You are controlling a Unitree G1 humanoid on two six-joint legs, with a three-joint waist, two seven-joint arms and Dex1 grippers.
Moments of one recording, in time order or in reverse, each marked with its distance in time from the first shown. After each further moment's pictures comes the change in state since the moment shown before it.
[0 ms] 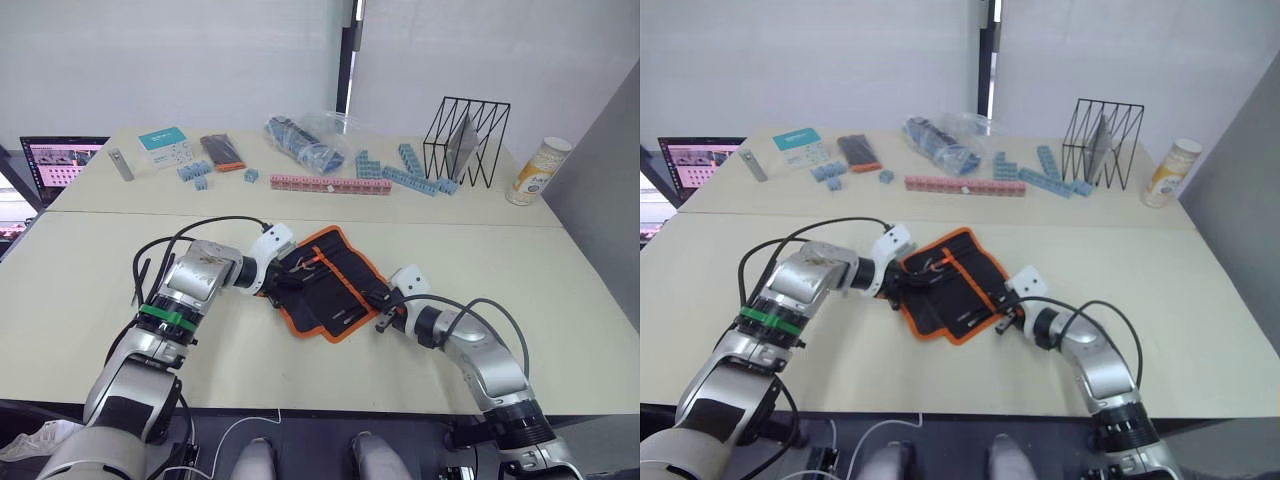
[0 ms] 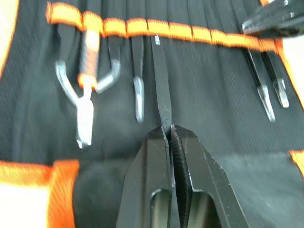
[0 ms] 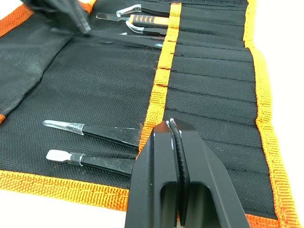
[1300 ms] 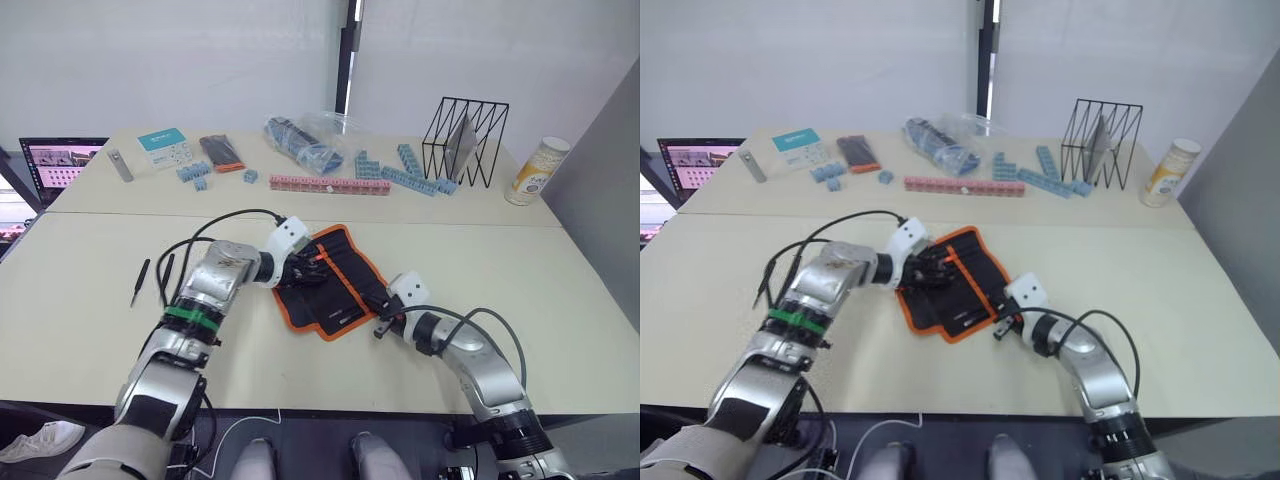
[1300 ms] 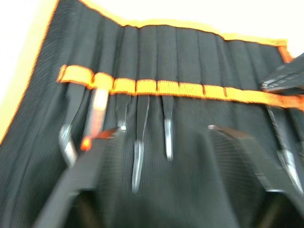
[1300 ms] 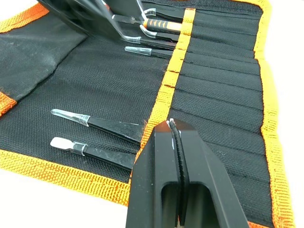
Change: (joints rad) left arm 0.049 -0.051 0.133 -0.123 0.026 -0.003 0.078; right arm 0.043 0.026 -0.014 0.010 -0.029 -0.099 -0.012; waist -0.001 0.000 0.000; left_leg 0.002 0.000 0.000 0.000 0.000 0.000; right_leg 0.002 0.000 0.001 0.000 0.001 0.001
